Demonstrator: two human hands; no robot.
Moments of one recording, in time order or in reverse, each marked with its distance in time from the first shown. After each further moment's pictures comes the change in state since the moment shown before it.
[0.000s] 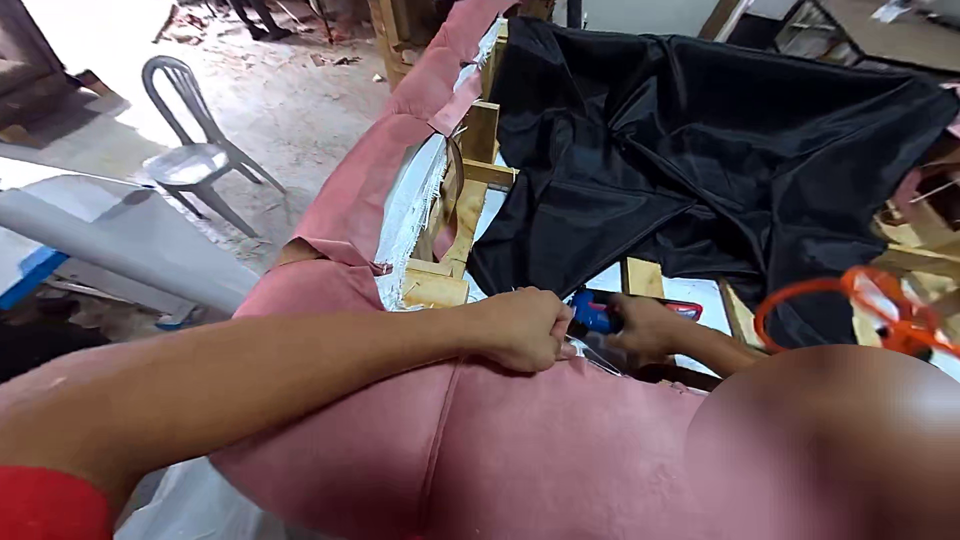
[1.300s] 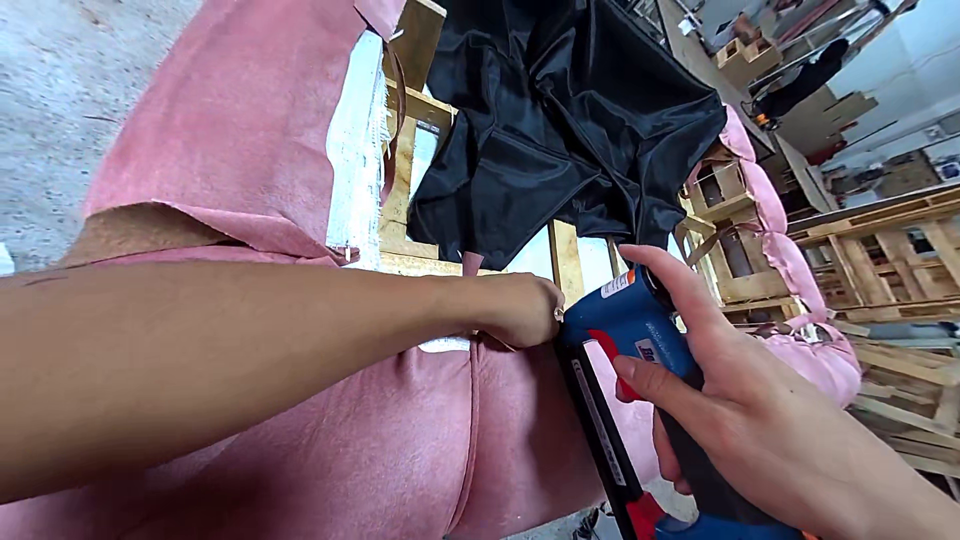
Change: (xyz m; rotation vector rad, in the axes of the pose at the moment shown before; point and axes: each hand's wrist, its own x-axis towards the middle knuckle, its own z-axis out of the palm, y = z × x) left_hand 0.009 -0.037 -0.012 -0.159 -0.165 0.322; right_hand -0.194 -0.241 -0.088 0.664 0.188 0.381
